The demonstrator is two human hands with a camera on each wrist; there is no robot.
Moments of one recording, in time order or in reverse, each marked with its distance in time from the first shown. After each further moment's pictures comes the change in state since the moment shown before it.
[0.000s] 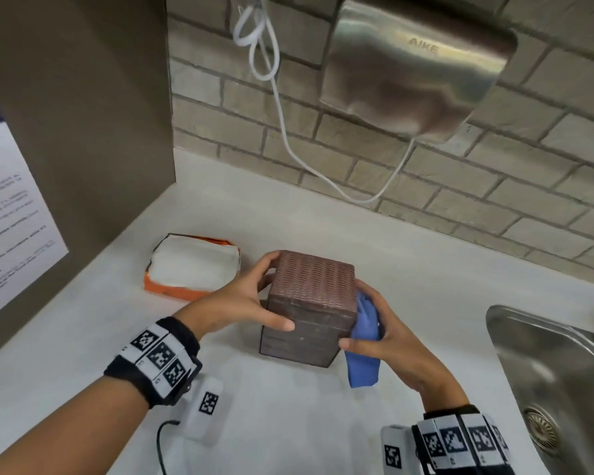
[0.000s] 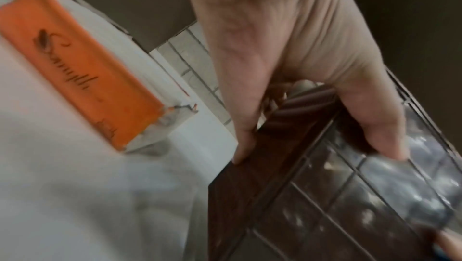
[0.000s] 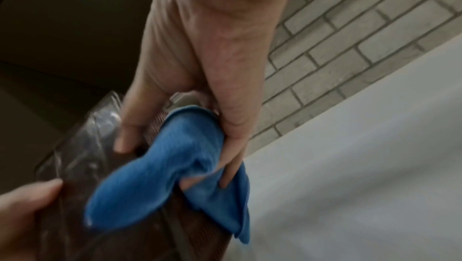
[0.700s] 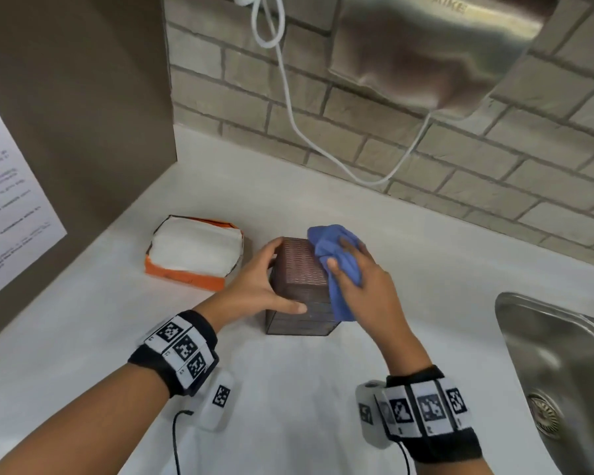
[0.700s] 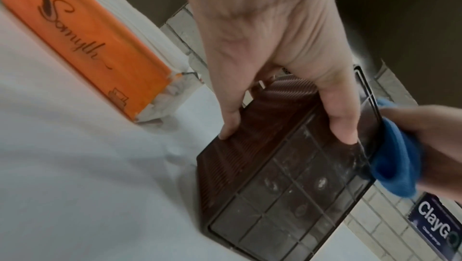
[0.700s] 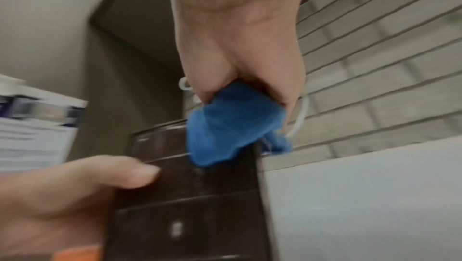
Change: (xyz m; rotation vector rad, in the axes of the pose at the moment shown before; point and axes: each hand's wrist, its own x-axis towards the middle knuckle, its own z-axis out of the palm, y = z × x) left_hand 0.022 -0.034 0.010 0.129 0.240 0.032; right_hand 0.046 -0.029 0.039 -0.600 0.314 -0.145
